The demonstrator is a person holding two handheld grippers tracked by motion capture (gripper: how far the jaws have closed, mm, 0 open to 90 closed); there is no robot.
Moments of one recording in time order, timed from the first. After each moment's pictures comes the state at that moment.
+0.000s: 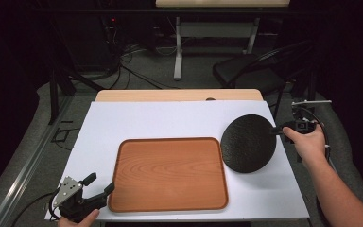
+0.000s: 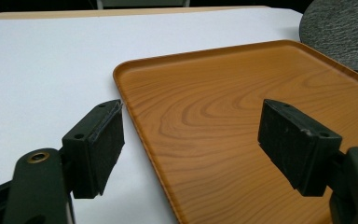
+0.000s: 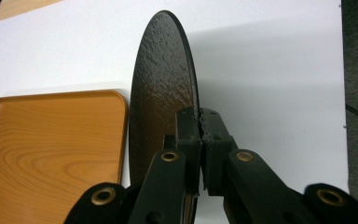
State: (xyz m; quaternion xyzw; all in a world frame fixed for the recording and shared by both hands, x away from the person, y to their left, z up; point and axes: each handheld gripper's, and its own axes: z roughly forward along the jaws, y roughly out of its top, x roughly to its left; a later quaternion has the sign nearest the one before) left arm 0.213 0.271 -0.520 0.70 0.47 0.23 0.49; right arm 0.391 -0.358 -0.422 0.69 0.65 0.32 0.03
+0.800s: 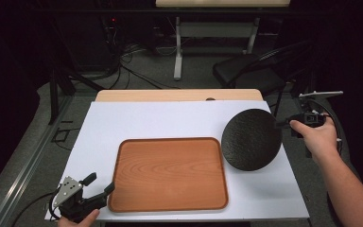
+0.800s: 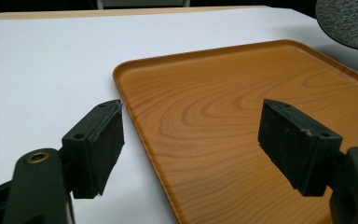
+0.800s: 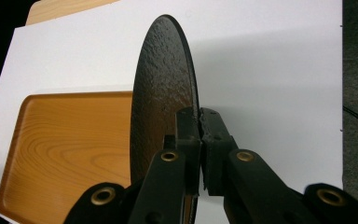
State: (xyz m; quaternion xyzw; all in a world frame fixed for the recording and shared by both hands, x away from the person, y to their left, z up) left arm 0.213 0.271 -0.520 0.70 0.47 0.23 0.49; right arm 0.383 -0.360 -0.385 0.67 0.66 0.34 0.02
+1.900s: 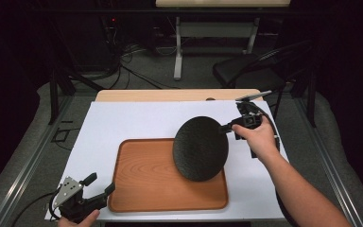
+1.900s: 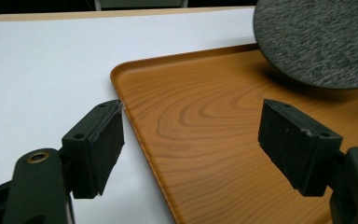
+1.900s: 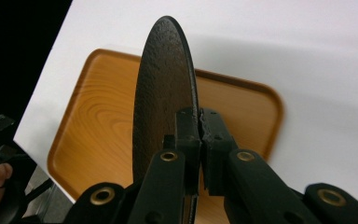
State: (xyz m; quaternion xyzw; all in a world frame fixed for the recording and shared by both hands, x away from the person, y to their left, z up) left arm 0.213 0.270 -0.520 0.70 0.47 0.23 0.49; right arm 0.403 -0.207 -0.408 0.57 0.74 0.36 -0.05
